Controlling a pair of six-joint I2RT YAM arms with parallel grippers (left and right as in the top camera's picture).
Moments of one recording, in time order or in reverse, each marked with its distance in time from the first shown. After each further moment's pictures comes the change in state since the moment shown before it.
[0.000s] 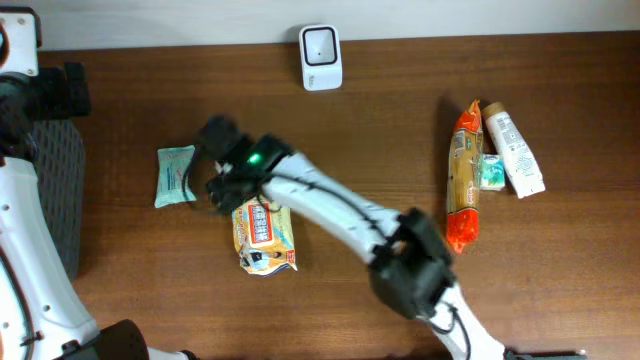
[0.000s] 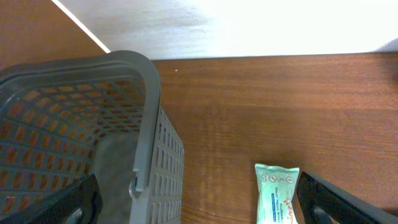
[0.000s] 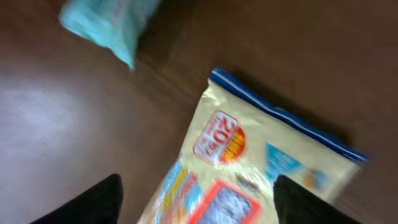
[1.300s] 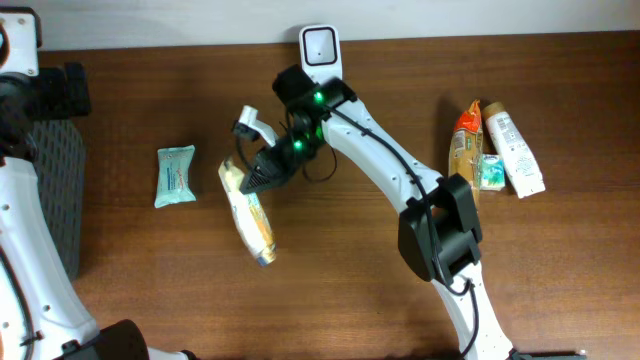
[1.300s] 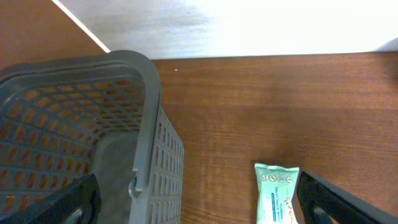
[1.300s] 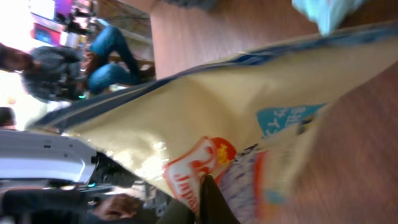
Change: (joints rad) left arm 0.000 0.000 0.000 0.000 0.000 0.000; right arm -0.300 0.014 0.014 -0.229 -1.083 -0.495
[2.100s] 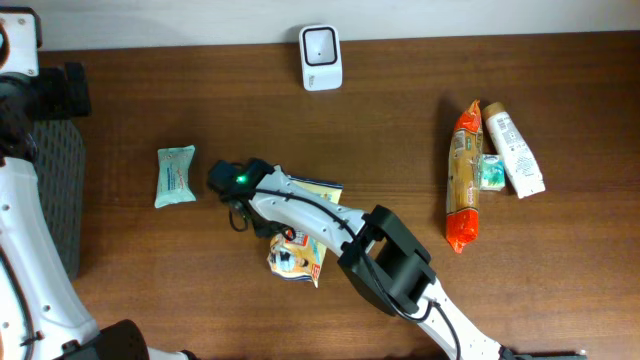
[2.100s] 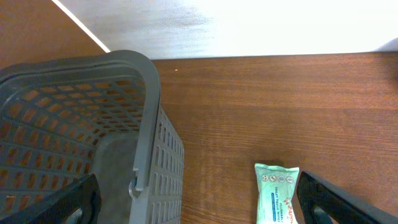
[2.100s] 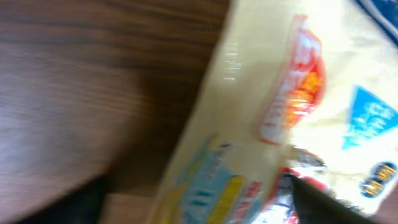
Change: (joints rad) left arm 0.000 0.000 0.000 0.000 0.000 0.000; right arm 0.322 0.094 -0.062 -0.124 1.338 0.909
